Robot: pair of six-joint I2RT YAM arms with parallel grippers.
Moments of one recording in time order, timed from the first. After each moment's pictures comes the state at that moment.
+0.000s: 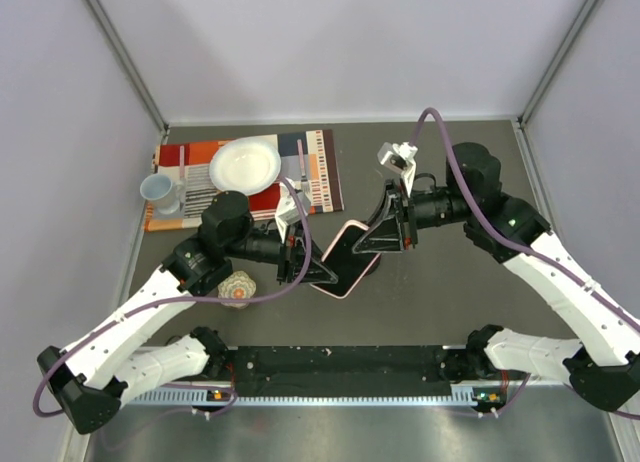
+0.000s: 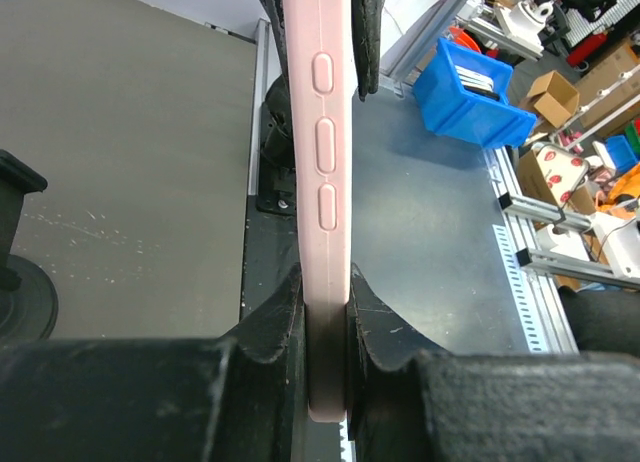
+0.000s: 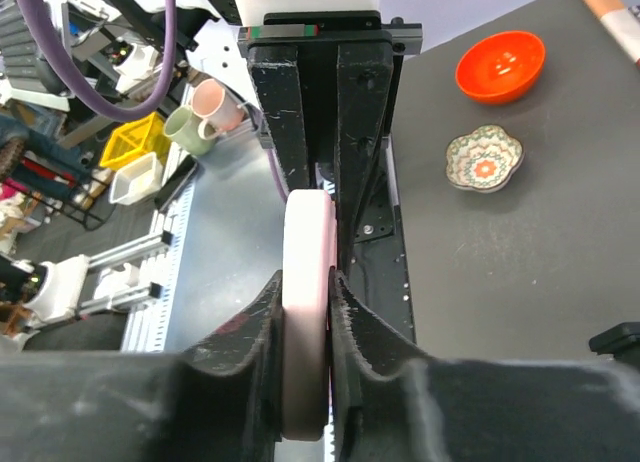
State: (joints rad) left arm -0.73 0.92 0.95 -0.19 0.96 -0.30; right arm 0.69 1.09 1.31 -0.48 -0.97 0.31
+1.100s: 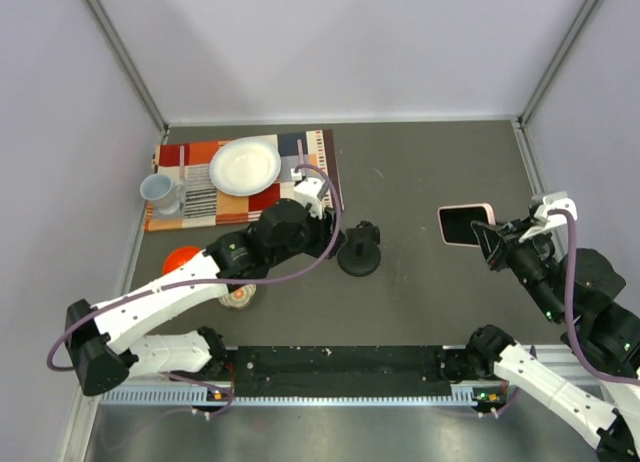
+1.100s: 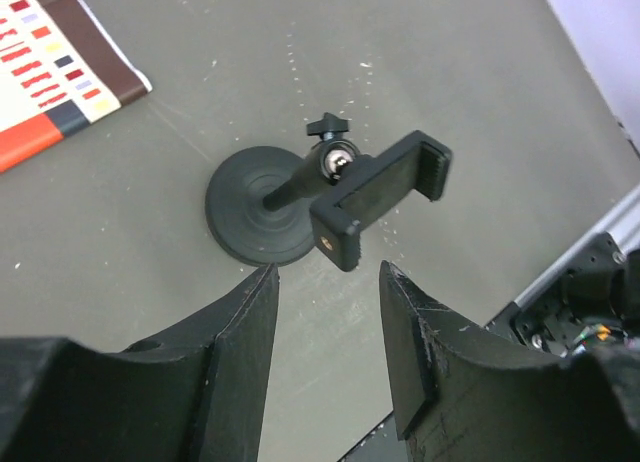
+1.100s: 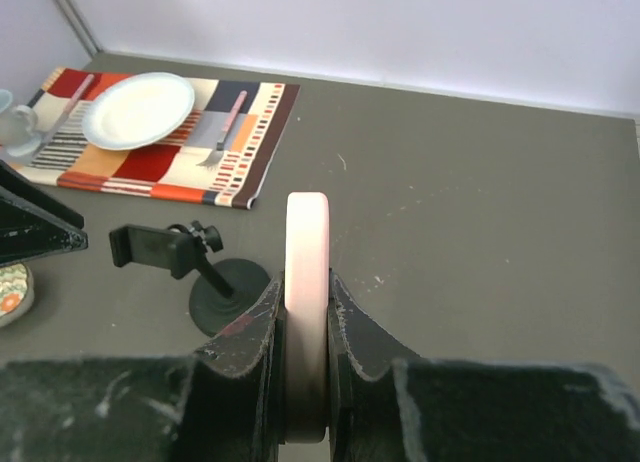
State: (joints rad) left arm -0.93 1.11 1.00 -0.32 -0.11 -0.46; right arm 0.70 0.42 1.05 -0.70 0.35 0.13
